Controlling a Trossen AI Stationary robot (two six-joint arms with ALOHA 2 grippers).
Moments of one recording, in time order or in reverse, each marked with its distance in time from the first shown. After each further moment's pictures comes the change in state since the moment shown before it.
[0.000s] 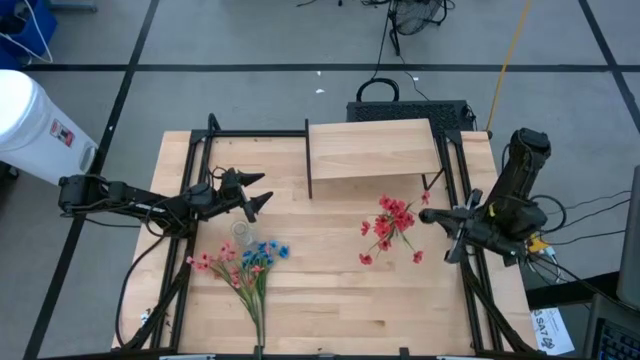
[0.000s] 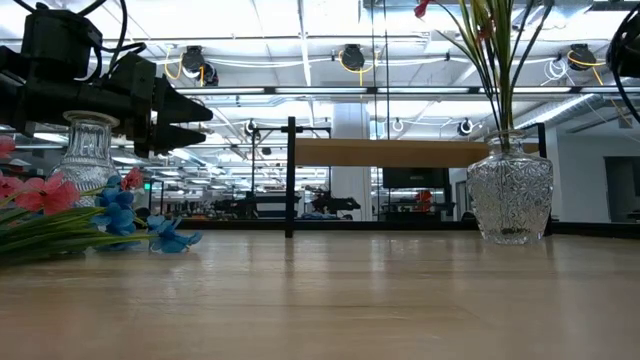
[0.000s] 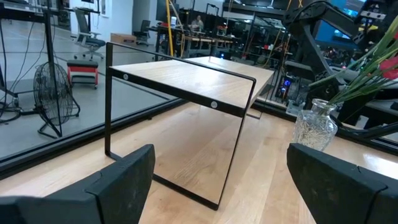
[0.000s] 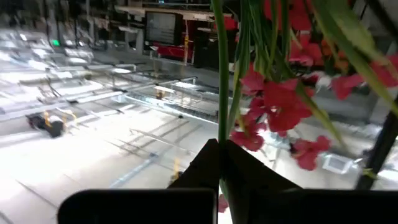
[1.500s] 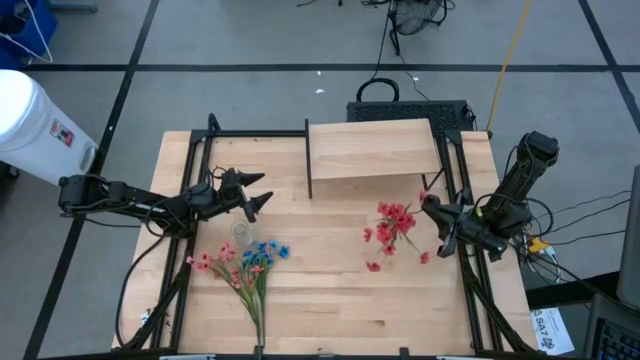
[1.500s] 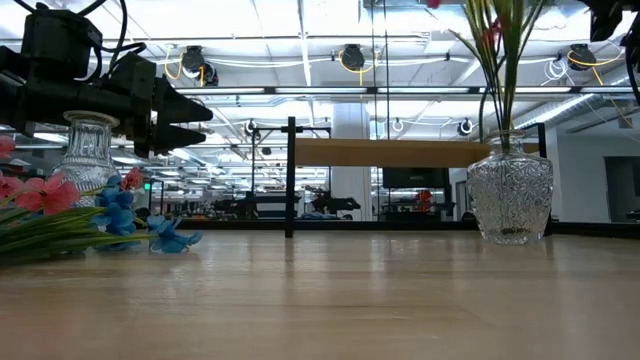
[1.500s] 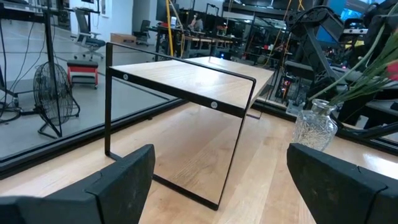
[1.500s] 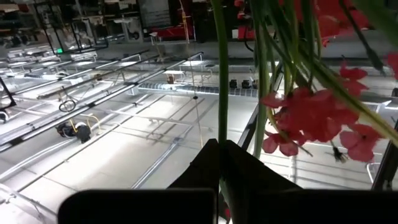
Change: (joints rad) left arm 0.000 0.000 0.000 0.000 0.000 0.000; right arm -0.133 0.006 -0.153 0.232 -0.183 0.162
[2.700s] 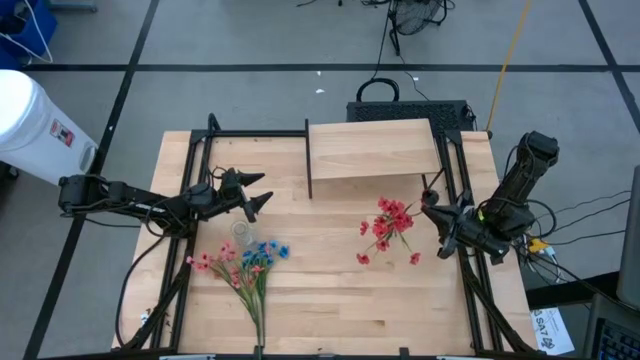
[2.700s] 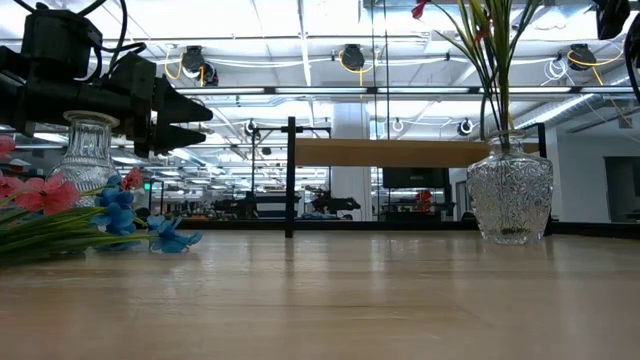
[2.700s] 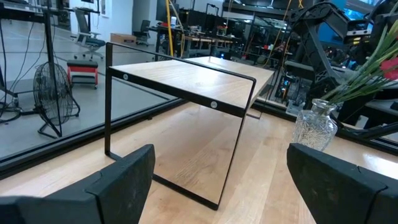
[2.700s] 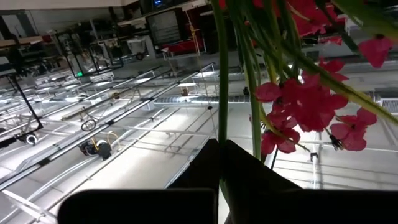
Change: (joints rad) left arm 0.000 0.000 0.000 0.000 0.000 0.000; right arm 0.015 0.038 0.062 -0.055 0.081 0.131
